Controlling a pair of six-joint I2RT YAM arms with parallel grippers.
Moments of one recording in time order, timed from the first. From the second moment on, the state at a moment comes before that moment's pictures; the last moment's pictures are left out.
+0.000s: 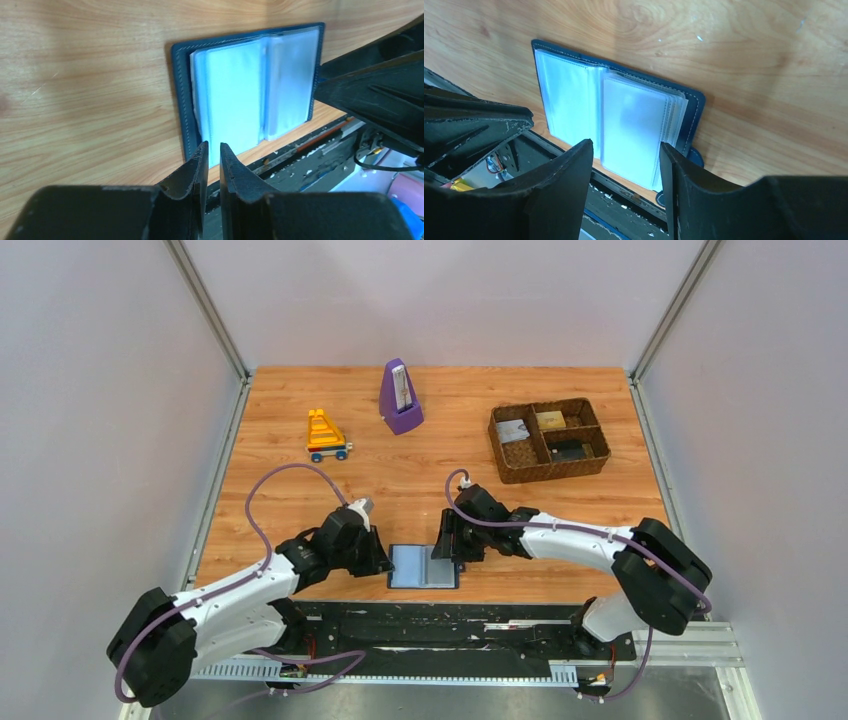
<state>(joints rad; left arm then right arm) -0.73 0.96 0.38 -0.24 0.16 -0.83 0.88 1.46 0.74 -0.20 -0.15 0.90</state>
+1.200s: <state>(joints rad) -0.73 1.04 0.28 -0.06 0.22 -0.84 0.87 1.52 0.73 -0.16 -0.17 0.90</state>
